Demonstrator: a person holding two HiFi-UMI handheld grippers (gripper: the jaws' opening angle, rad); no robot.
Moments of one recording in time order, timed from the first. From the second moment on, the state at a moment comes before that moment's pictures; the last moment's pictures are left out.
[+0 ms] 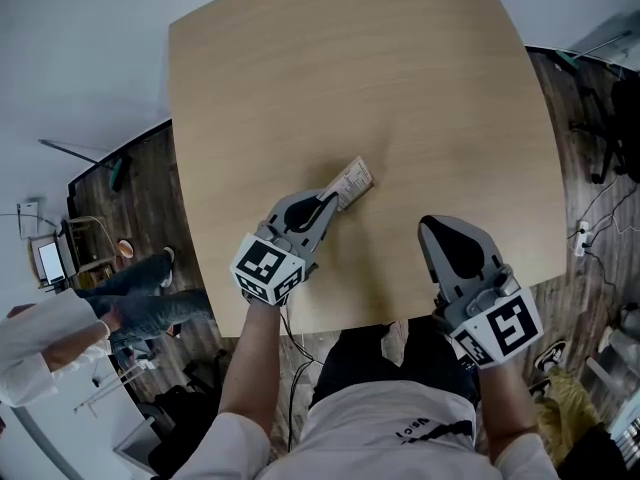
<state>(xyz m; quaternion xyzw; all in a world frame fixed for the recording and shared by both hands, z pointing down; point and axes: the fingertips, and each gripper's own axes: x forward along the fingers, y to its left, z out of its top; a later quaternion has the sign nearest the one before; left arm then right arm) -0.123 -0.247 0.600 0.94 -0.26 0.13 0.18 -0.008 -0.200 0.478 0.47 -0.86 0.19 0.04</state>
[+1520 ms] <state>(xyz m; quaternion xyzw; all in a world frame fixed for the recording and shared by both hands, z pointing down) -0.152 -0.245 0.562 0.92 -0.33 0.10 0.16 -0.033 -0.193 0.480 0.42 -0.88 0.19 0.05</state>
